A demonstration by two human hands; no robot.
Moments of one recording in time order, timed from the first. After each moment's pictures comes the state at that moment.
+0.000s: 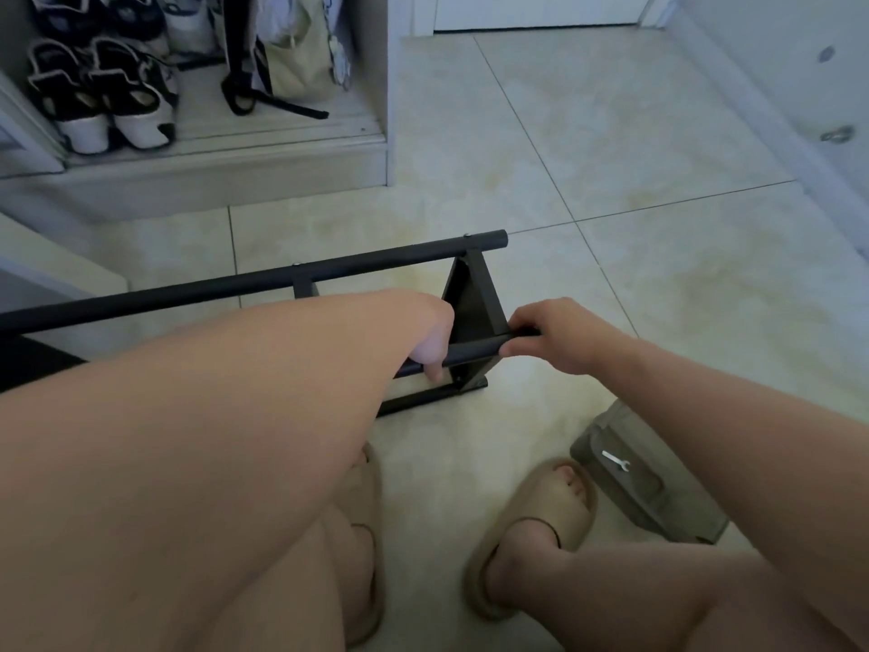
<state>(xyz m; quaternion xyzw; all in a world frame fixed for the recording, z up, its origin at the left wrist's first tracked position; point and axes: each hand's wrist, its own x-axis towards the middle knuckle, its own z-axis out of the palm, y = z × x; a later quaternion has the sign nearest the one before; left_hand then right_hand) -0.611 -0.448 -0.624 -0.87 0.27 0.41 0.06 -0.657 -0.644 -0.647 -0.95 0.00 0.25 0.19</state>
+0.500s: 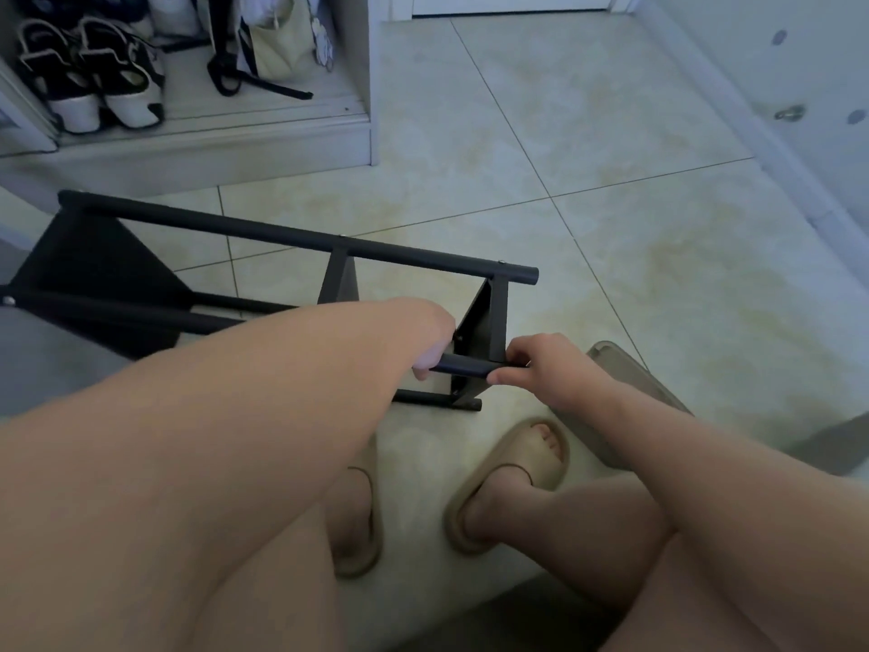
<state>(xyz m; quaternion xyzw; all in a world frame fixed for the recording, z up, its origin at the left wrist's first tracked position) -0.678 -0.457 -0.640 -0.82 0.37 0.38 0.19 -0.773 -0.626 -0.647 -0.93 0.09 0.26 0.23</state>
